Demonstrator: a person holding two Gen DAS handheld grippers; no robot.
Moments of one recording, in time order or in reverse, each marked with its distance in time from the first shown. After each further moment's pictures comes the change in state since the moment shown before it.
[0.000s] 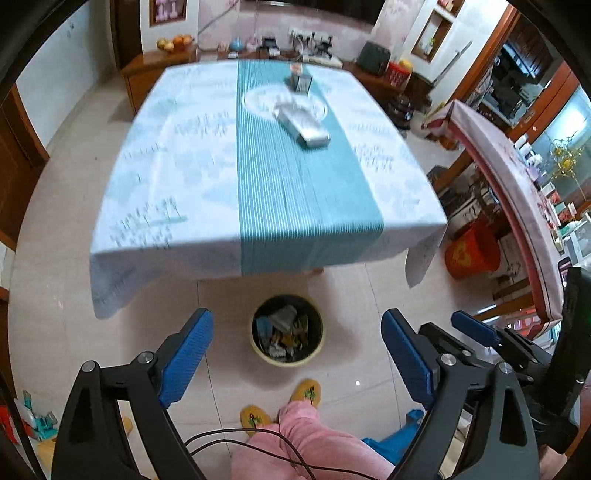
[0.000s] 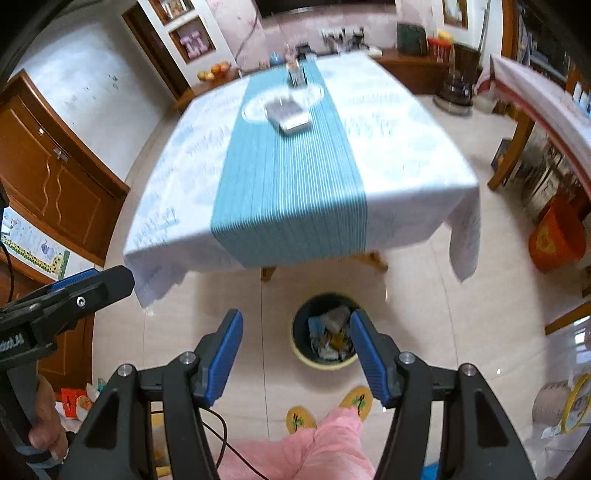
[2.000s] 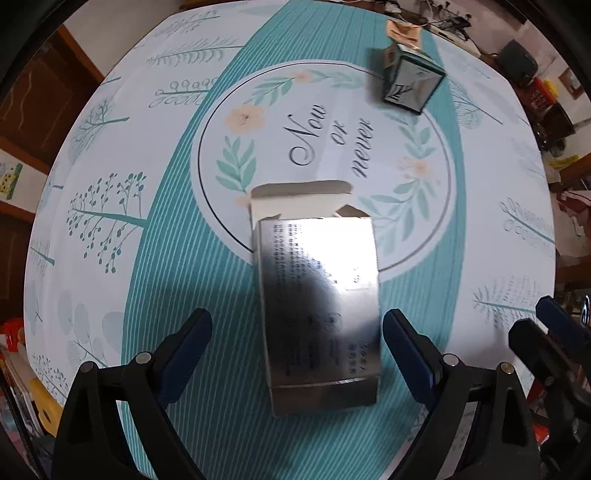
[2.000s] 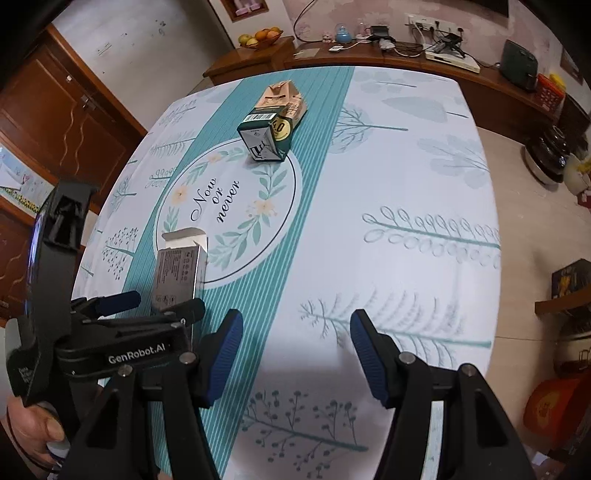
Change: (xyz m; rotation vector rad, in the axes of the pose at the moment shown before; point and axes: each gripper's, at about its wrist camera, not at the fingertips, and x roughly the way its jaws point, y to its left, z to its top) left arm 0.335 -0.028 0.306 -0.374 0.245 0.321; right arm 0.242 -0.102 0.379 -0.313 0.186 0.158
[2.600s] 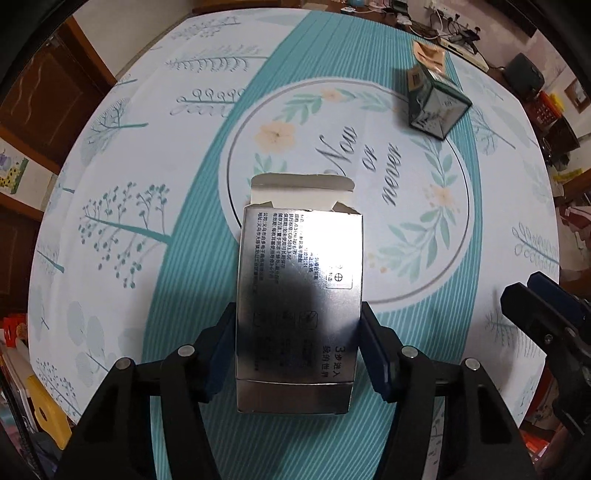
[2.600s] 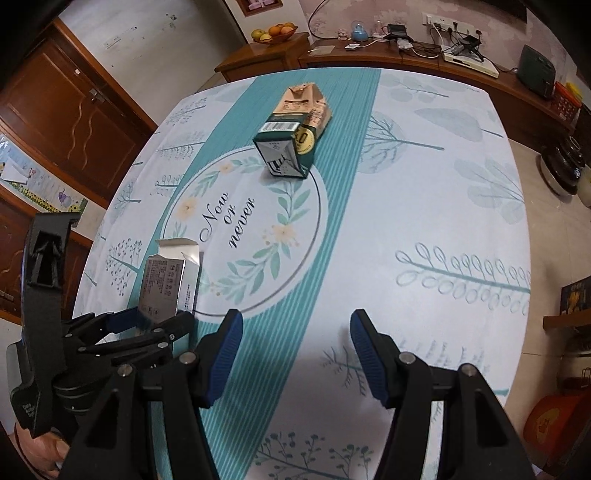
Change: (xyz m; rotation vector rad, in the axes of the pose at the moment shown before) left arm -0.005 0.032 0.013 -0.033 -0.038 0.003; right arm 0.023 0.013 0.034 -0.032 0.015 0.039
